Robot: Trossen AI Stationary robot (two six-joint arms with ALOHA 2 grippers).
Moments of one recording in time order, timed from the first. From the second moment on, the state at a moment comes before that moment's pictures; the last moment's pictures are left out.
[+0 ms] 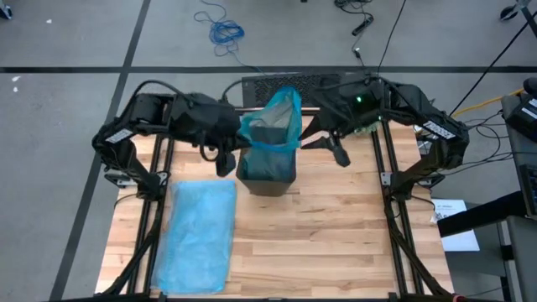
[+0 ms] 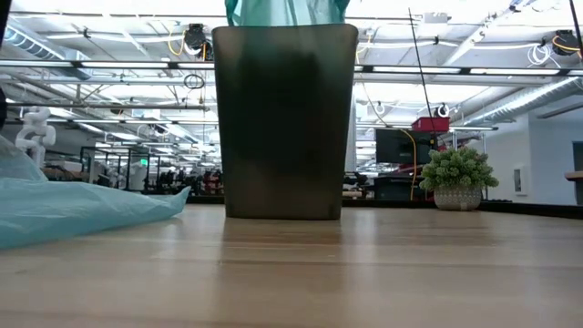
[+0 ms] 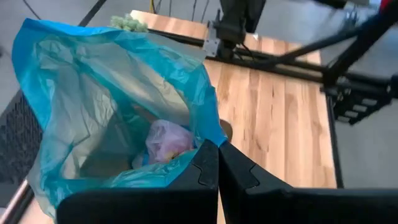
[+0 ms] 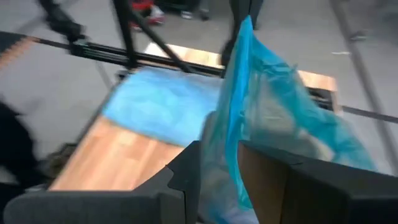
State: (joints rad) left arm -0.02 1.64 2.36 -1.36 -0.10 -0.22; right arm -0.14 1.50 2.04 -1.09 -0.28 -0.24
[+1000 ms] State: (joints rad) left arm 0.05 1.51 2.36 -1.37 -0.03 -0.31; right arm 0.29 1.50 1.63 -0.82 0.09 0.69
